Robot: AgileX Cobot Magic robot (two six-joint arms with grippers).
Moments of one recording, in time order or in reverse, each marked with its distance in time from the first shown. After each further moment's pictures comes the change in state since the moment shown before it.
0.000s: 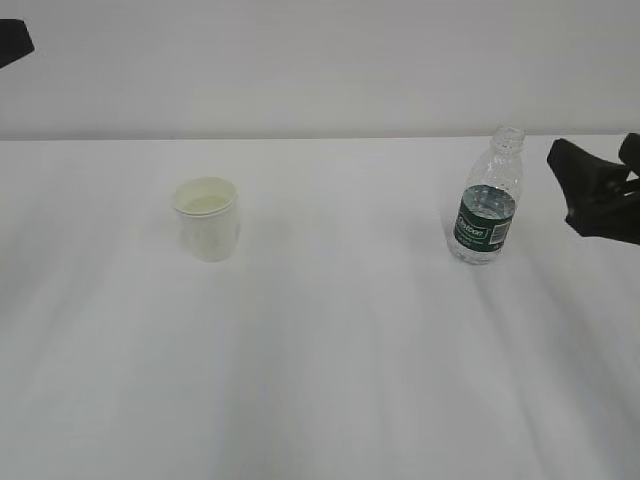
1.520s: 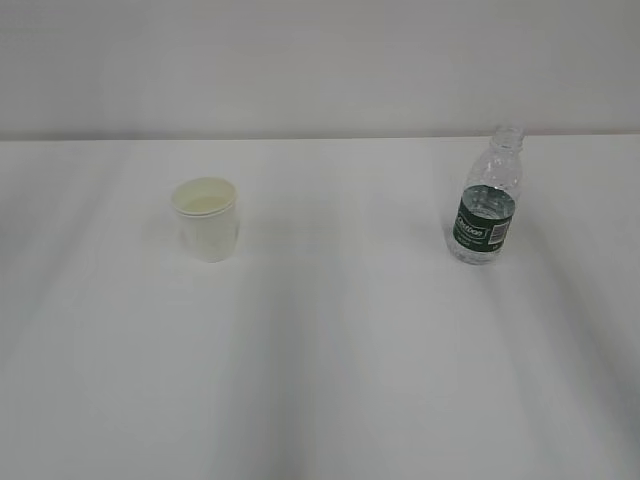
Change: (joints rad) left arm -0.002 -0.074 -0.321 0.020 0.191 -0.290; right arm 0.000 -0.352 -0.508 -0.093 0.812 -0.053
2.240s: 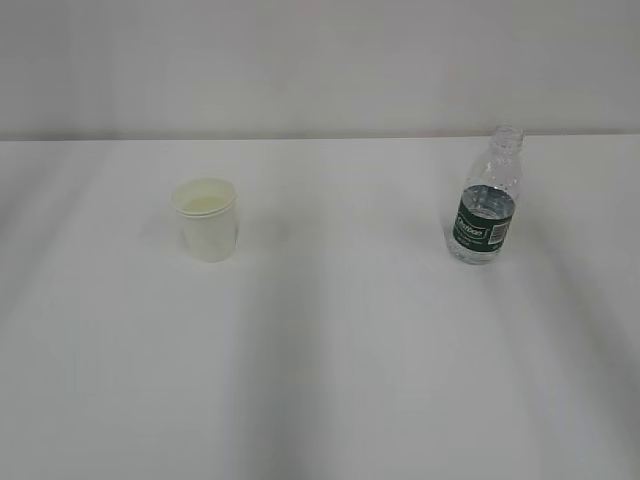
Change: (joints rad) left arm 0.000 0.000 -0.189 0.024 0.140 -0.068; right arm 0.000 0.000 -0.216 -0.010 0.157 0.000
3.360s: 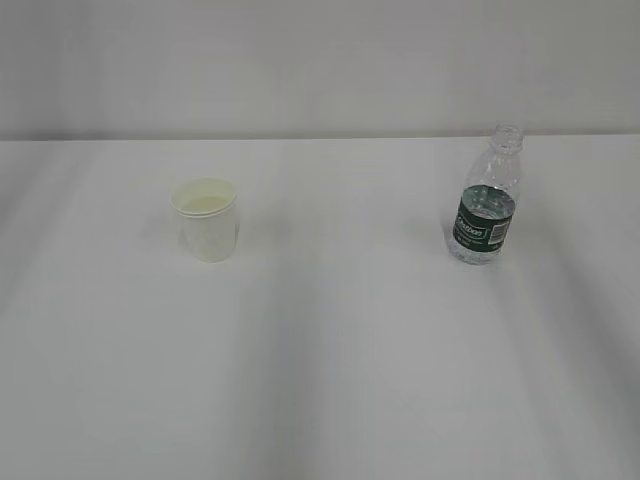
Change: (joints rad) left arm 0.000 0.000 -0.187 0.163 0.089 -0.393; right arm 0.000 -0.077 -0.028 0.000 0.157 0.000
